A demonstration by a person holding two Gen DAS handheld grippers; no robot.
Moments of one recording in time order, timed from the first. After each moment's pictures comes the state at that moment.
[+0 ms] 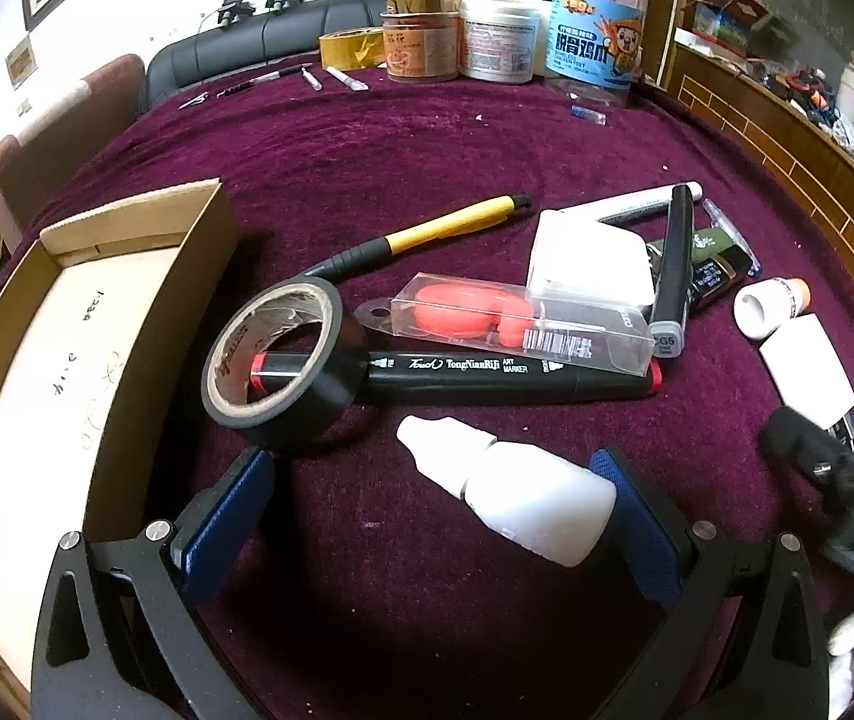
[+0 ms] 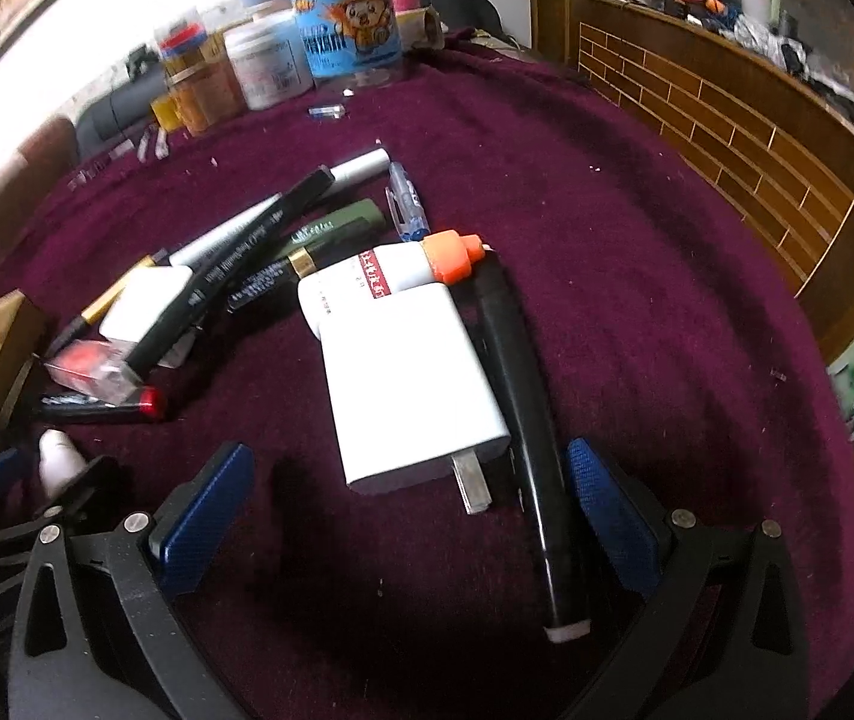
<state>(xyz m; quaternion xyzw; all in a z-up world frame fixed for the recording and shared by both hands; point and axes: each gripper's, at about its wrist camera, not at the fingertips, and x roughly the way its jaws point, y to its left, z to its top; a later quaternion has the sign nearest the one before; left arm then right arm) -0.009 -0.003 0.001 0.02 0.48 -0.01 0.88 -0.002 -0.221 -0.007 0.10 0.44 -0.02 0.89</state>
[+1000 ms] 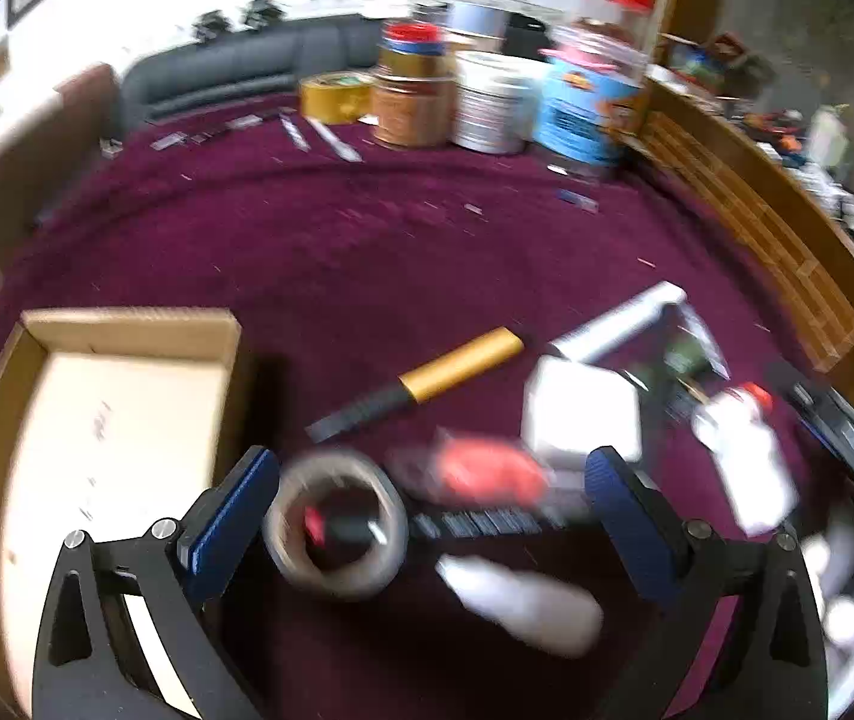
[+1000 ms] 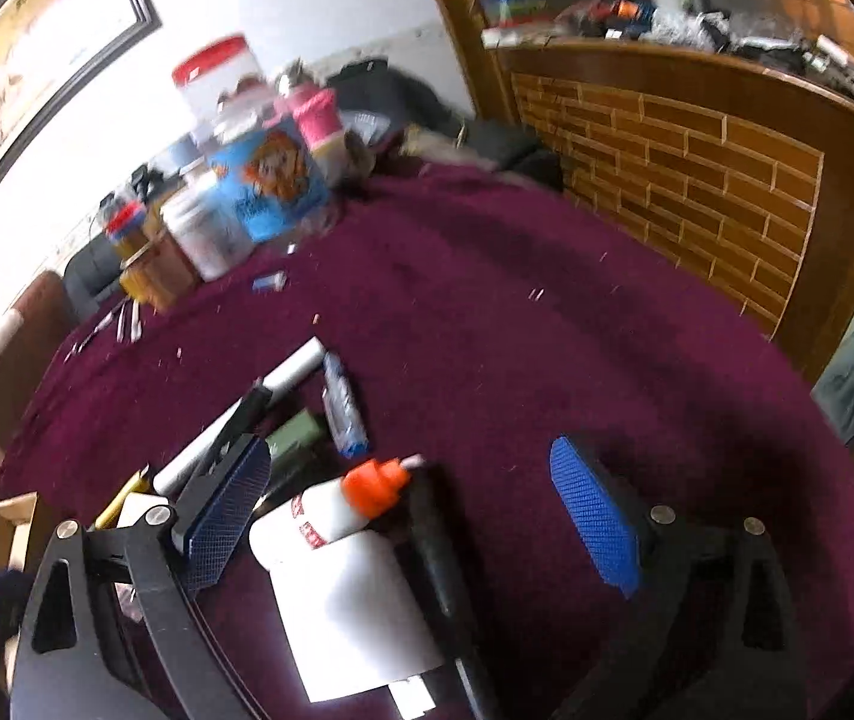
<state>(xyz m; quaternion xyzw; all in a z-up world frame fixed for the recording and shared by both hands) 0.040 0.028 0.047 -0.01 0.46 -0.05 0.89 0.040 -0.267 0.015 0.20 0.34 -0.06 0.92</state>
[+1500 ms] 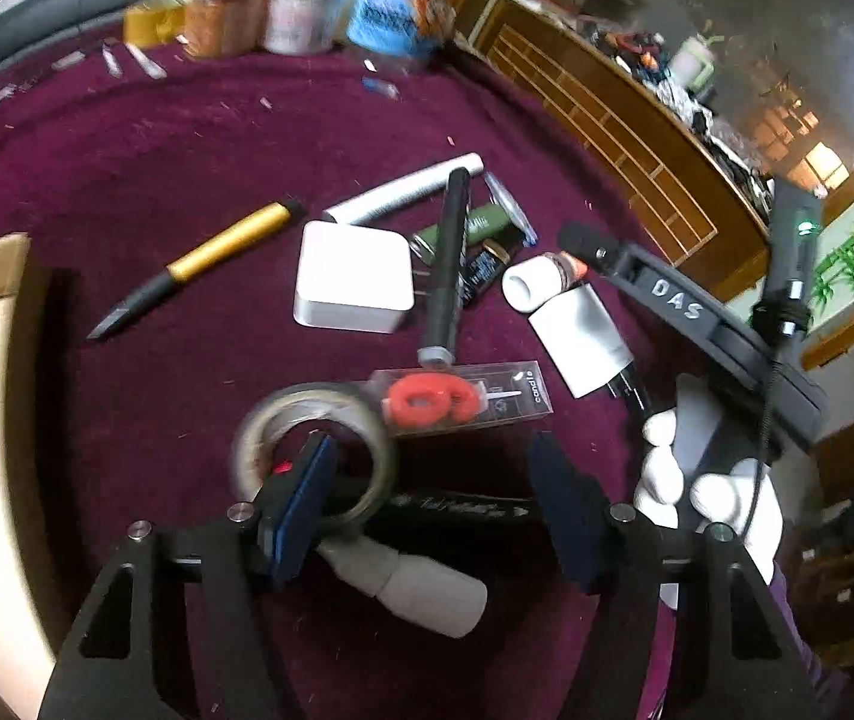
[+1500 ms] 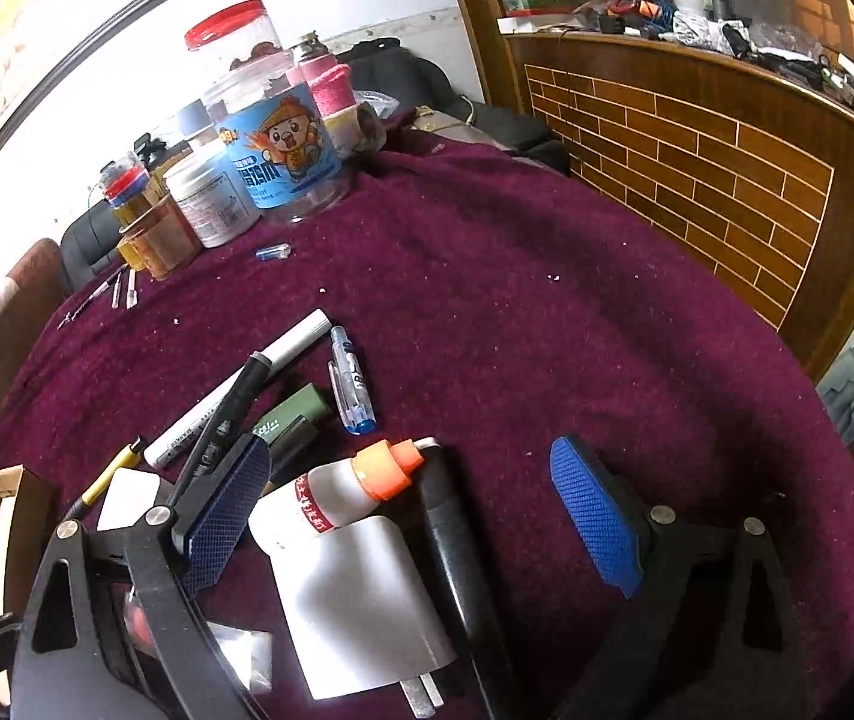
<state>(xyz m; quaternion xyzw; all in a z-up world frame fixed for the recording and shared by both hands) -0.006 -0.005 0.063 -0.05 0.53 -0.26 0.81 0.042 -0.262 0.010 0.18 0.36 -0.06 0.91</state>
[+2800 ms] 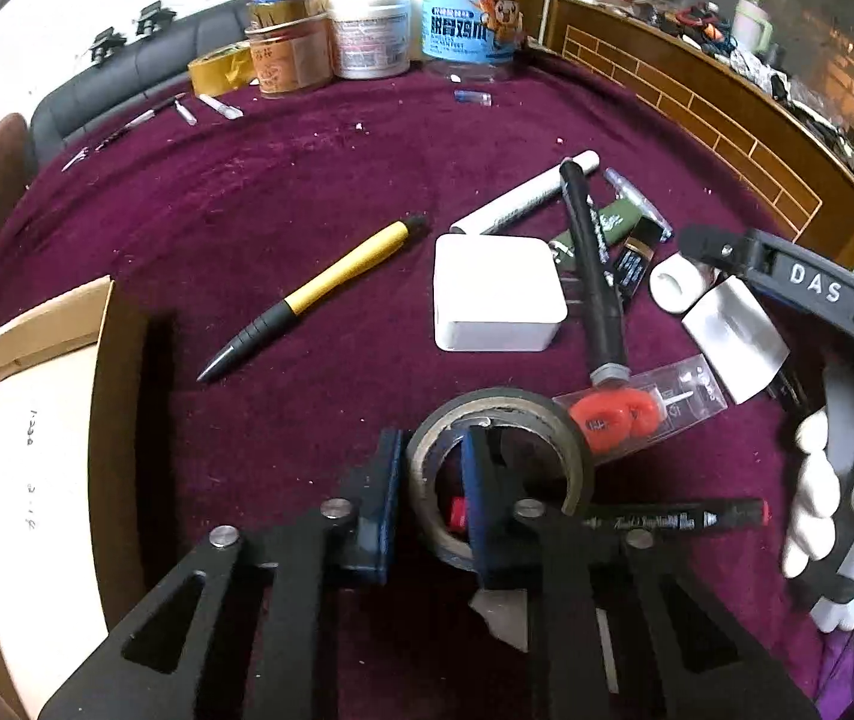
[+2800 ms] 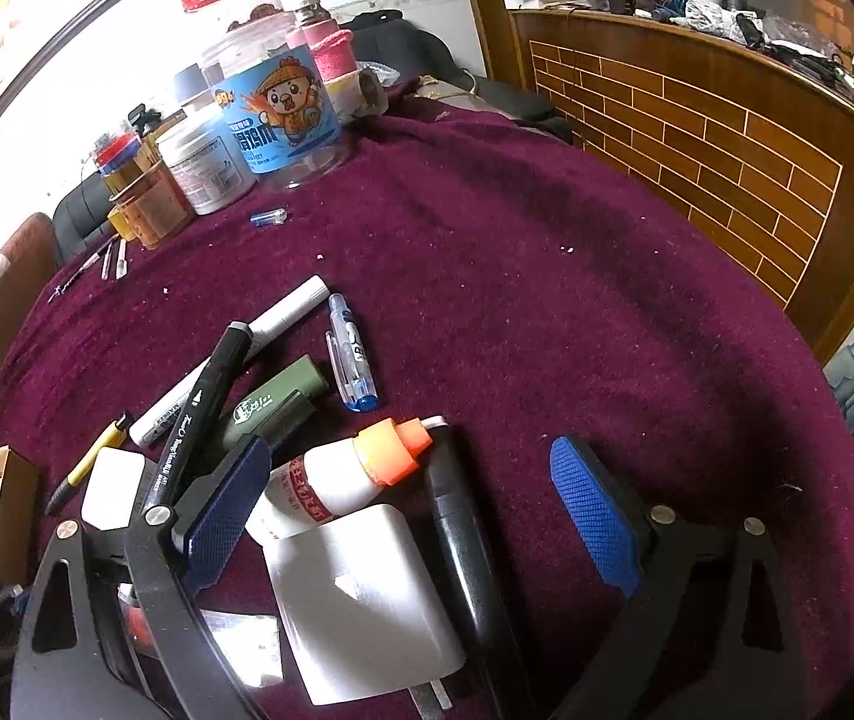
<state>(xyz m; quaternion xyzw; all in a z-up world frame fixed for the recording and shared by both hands) 0.006 -0.005 0.022 0.07 0.49 -0.15 0.86 0.051 -0.255 0.002 0.17 0.39 -0.06 0.90</state>
